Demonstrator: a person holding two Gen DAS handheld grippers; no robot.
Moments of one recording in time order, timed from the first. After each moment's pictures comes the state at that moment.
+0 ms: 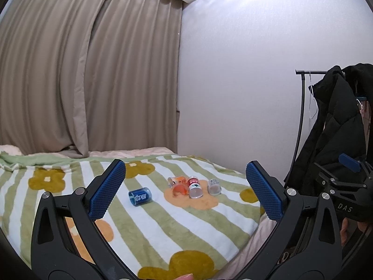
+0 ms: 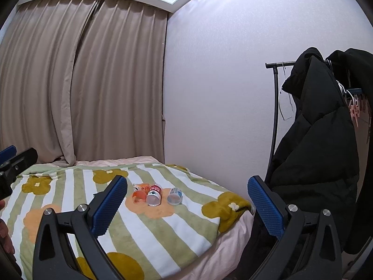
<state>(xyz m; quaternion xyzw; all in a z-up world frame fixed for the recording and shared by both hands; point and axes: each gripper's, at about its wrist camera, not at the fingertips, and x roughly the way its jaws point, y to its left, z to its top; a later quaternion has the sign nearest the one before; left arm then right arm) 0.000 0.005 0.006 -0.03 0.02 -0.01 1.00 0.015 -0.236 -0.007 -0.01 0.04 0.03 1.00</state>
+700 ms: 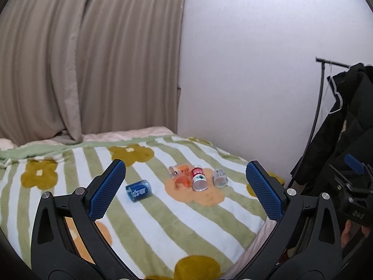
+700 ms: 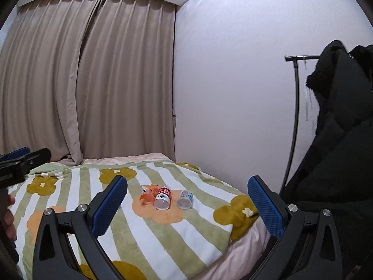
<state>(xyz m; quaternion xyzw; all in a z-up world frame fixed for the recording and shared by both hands) 0.113 0.033 0.022 -0.04 0.11 -0.02 0.99 0.086 -0.234 0.003 -0.01 0.07 0.07 1.00</state>
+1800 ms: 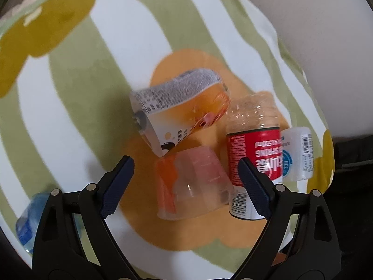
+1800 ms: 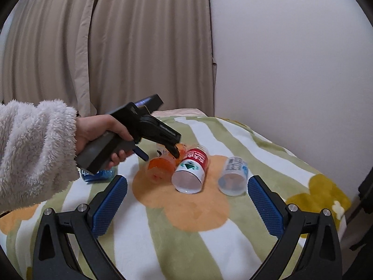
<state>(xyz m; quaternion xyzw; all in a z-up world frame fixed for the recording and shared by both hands) 0.613 0.058 -0.230 -0.14 0.59 -0.08 0.79 0.327 -0.164 -0.152 -0.03 0.17 0.20 0.96</state>
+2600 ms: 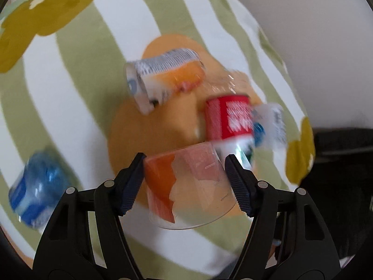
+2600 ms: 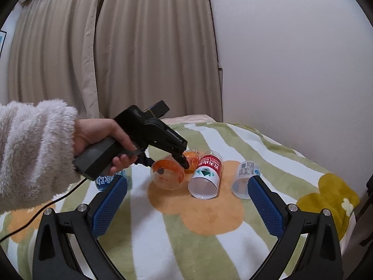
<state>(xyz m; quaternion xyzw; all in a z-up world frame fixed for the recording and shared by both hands) 0.567 0.060 -0.197 -0.17 0.60 -0.12 0.77 0.313 -0.161 -0.141 -0.01 0.15 0.22 0.96</state>
